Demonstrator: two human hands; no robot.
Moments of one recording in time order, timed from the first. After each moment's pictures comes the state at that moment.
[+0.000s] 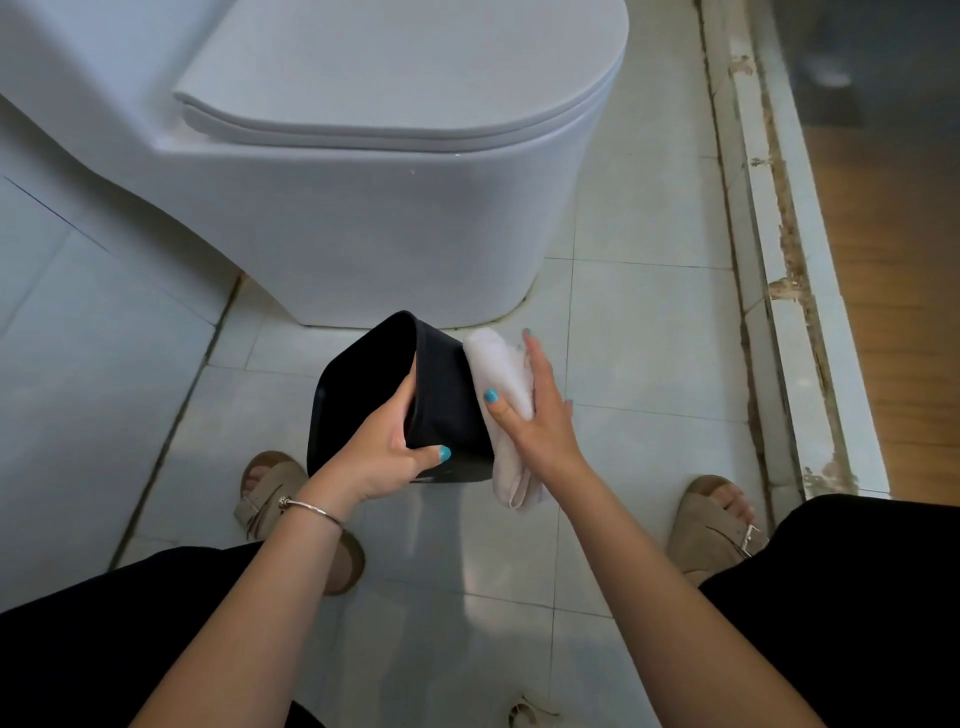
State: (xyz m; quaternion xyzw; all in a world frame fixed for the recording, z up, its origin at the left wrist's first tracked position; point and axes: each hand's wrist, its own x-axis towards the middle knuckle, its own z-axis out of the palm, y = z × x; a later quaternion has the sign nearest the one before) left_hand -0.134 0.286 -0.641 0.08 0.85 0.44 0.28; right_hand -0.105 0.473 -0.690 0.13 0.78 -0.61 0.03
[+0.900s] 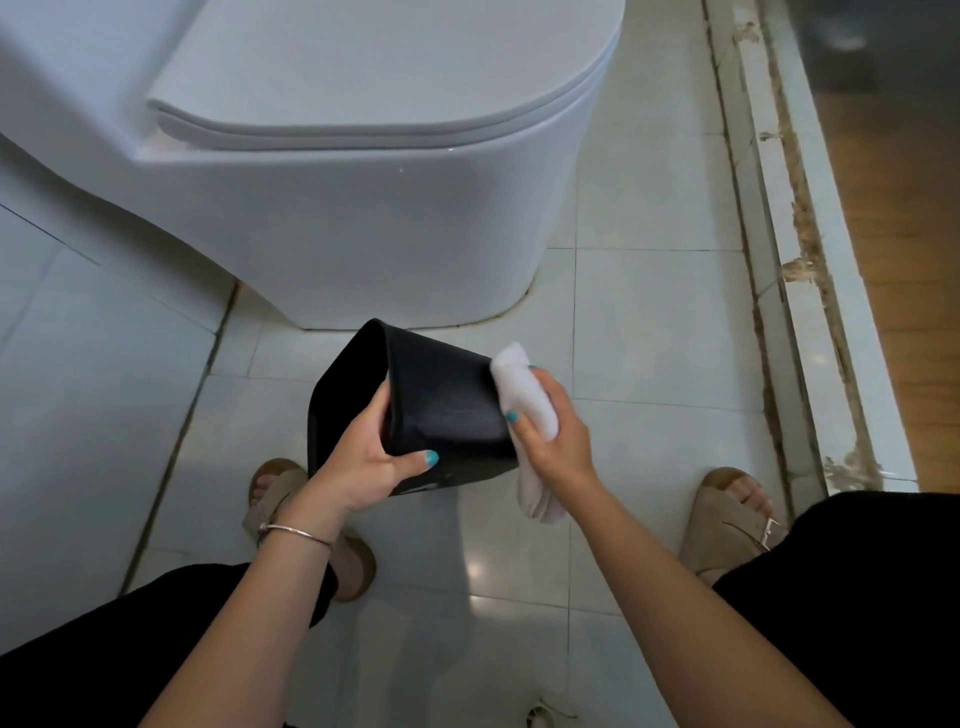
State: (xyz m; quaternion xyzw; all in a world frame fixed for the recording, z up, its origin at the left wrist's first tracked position) left_hand -0.137 0.273 -0.643 0.05 0.83 0.50 0.25; right_hand -0.097 0.482 -0.741 0.18 0.78 -0.59 0.00
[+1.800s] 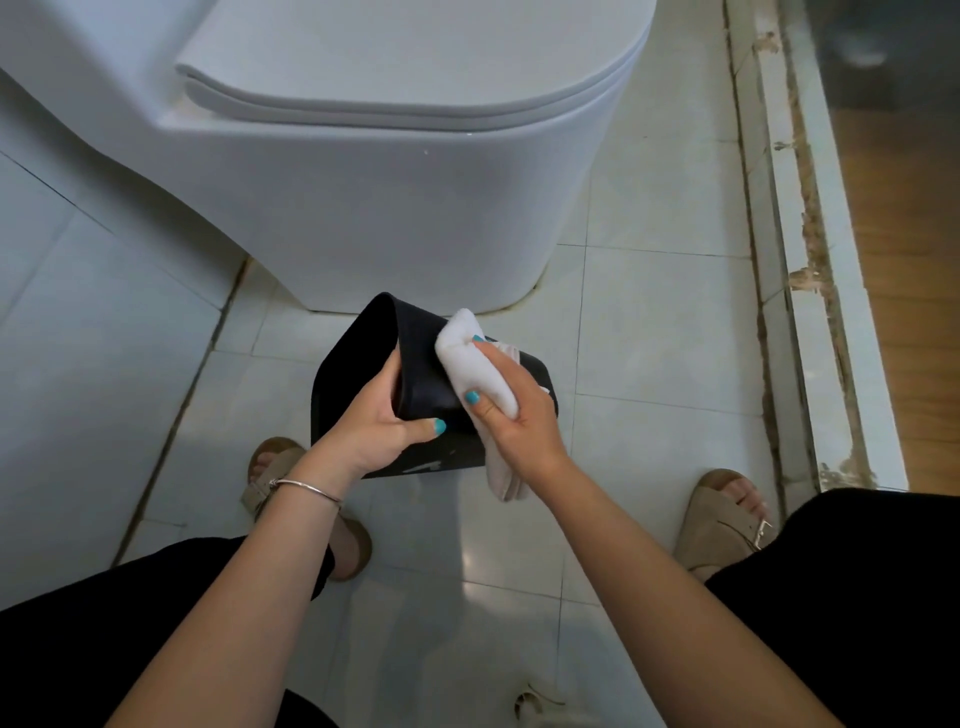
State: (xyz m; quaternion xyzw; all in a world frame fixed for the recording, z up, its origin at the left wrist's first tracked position) left_hand -0.148 0.274 -0.640 0.06 0.82 0.51 0.25; right_hand -0.109 0.447 -0.703 0.06 0.79 -0.60 -0.02
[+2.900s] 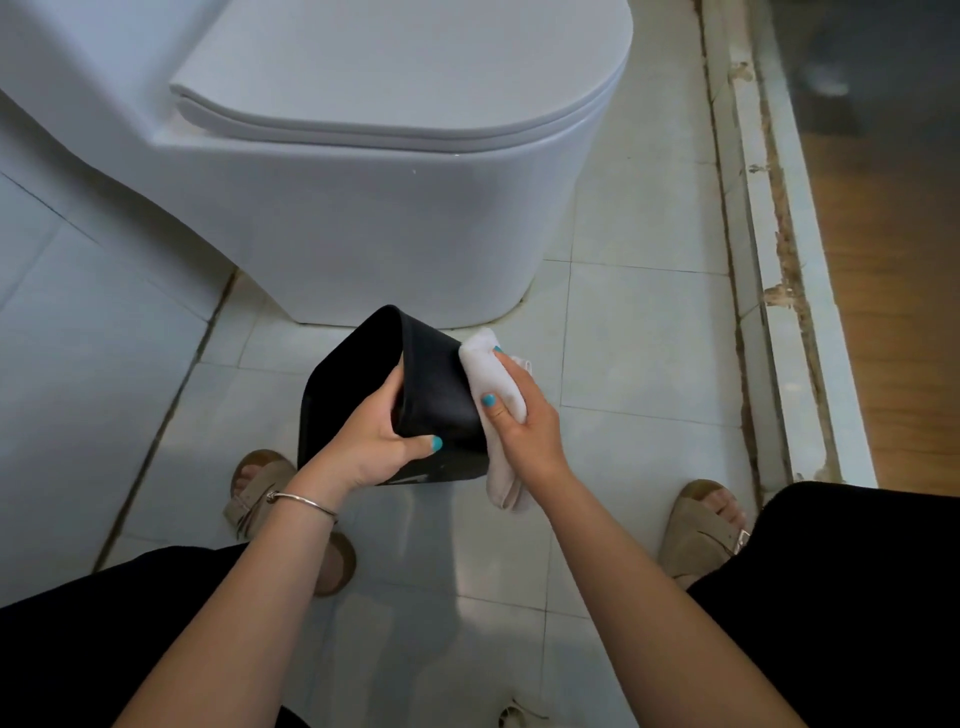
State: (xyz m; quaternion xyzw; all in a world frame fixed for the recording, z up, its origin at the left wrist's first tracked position) left_hand -0.145 0.284 -0.642 0.07 0.84 0.47 0.26; right_hand -0.109 0.466 -0.709 0.16 0.76 -0.63 0.03
